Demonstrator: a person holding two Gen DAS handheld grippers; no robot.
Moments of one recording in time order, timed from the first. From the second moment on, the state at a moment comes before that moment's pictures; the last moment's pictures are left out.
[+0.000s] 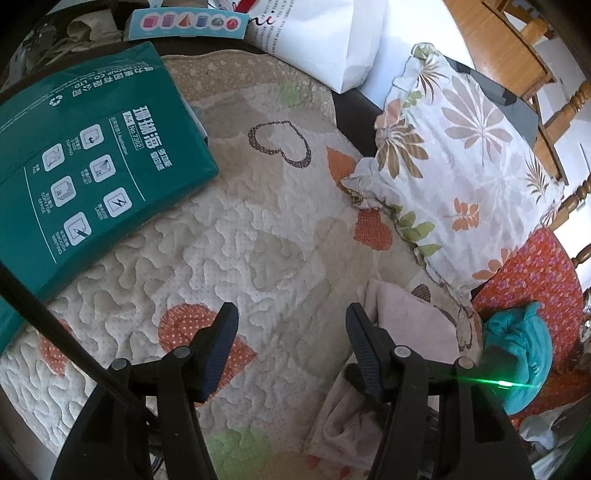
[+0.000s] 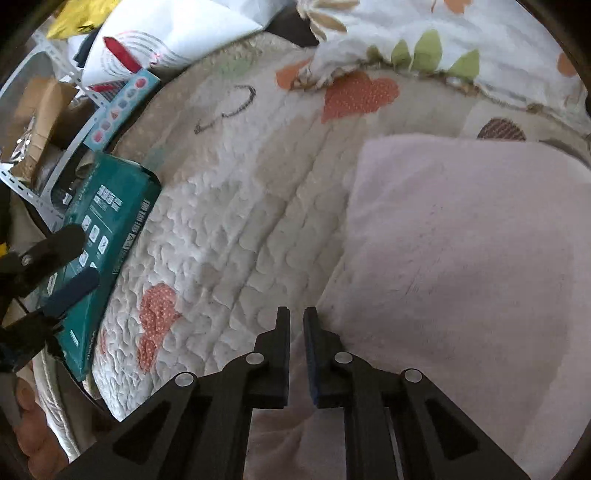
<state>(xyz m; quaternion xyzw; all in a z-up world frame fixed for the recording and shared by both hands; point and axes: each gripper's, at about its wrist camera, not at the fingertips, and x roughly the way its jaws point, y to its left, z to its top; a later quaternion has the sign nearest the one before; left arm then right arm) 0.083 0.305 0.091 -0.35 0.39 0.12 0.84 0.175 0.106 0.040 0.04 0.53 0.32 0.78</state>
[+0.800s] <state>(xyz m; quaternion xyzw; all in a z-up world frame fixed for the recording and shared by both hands) 0.111 0.185 0.017 -0.26 0.50 -0.05 0.82 0.137 -0.074 0.012 0.20 0.49 0.27 0.80</state>
